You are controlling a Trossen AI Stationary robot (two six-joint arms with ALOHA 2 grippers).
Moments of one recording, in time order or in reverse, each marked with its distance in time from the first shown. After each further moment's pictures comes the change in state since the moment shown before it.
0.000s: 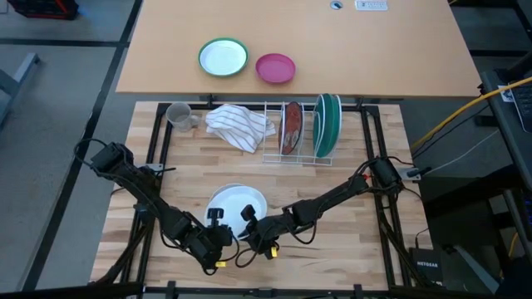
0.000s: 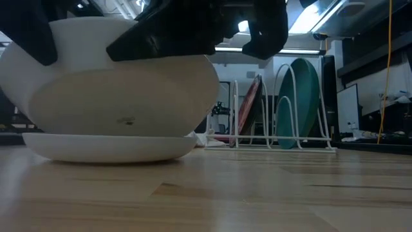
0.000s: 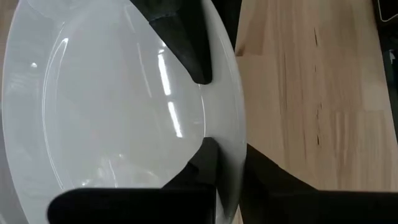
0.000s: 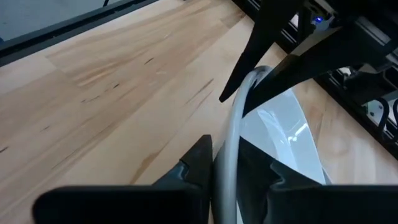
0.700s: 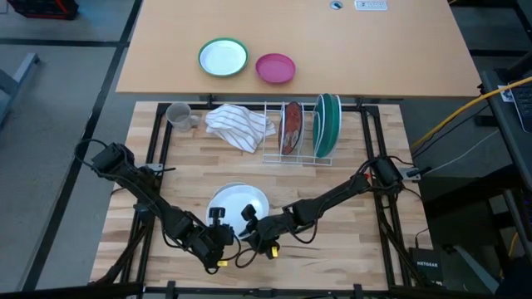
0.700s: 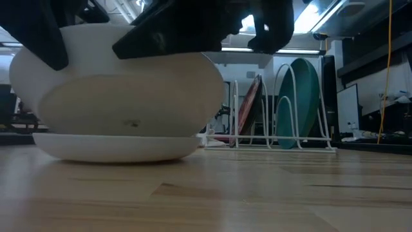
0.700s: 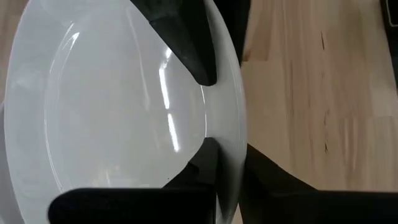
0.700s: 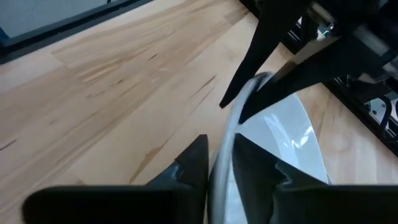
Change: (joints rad) left arm 0.002 0.004 -0.001 0.012 -0.005 0.010; right arm -0.001 -0.008 0.005 -0.054 -0.007 0.000
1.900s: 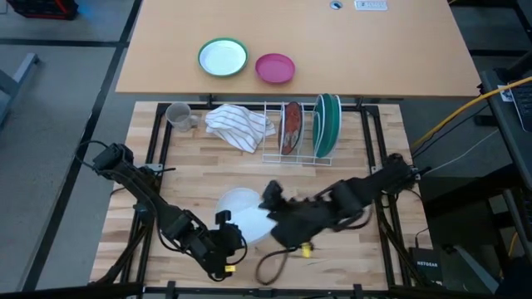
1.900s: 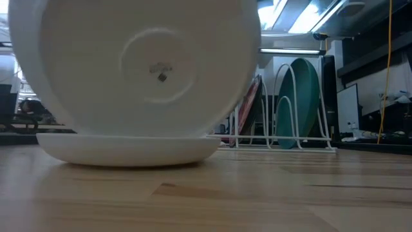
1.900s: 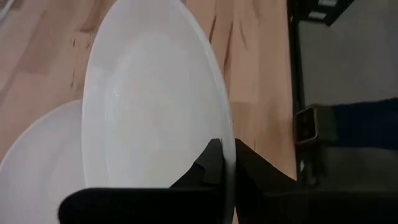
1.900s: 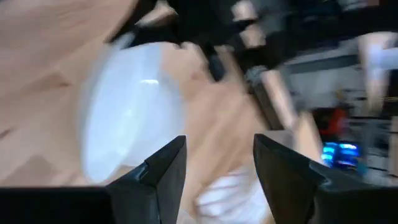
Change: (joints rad) left arm 0.002 0.000 0.231 0.008 -0.080 -0.093; right arm 0.096 -0.063 0.927 -1.270 0.350 -0.140
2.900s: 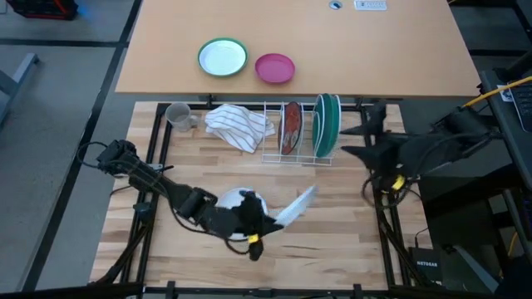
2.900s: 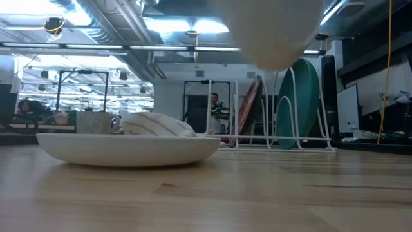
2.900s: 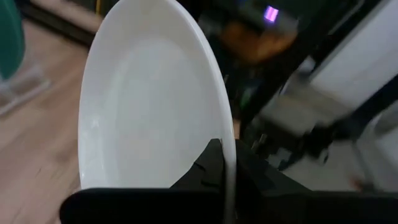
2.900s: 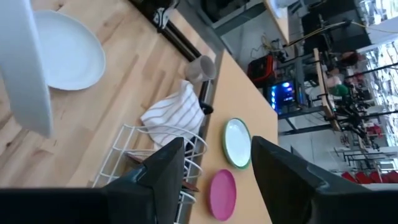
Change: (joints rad) left arm 0.171 -0.002 0.121 0.431 -0.053 0.020; right arm 0.035 -0.552 -0.073 -0.369 0.289 0.214
